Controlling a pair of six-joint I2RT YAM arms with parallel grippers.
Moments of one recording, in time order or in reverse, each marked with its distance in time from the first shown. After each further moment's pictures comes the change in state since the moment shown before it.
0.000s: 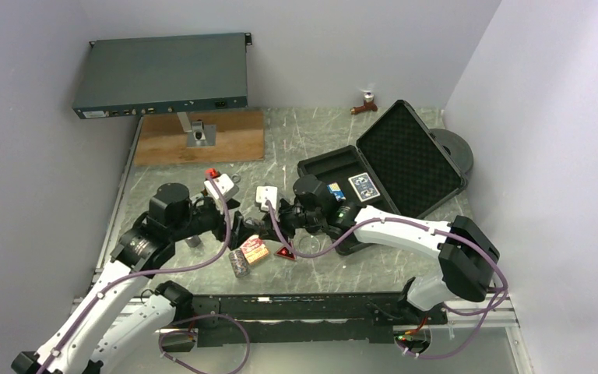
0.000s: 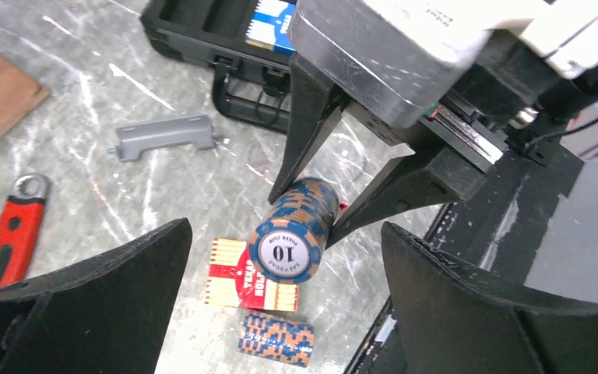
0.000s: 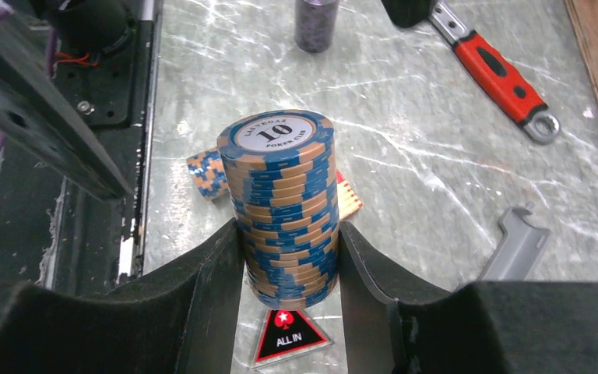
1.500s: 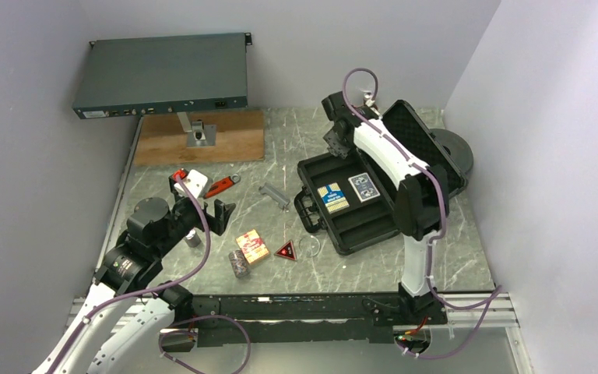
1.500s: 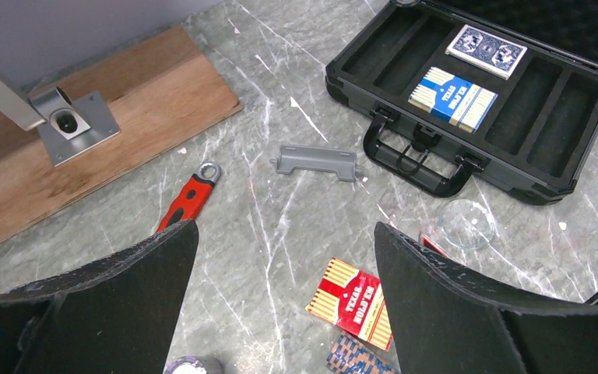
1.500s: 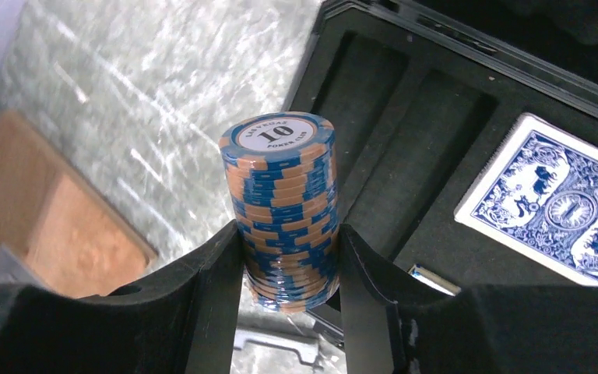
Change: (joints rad) left arm 0.000 -0.169 -0.019 0.045 -0.446 -0.004; right arm -0.541 0.492 0.818 -0.892 0.866 1.466
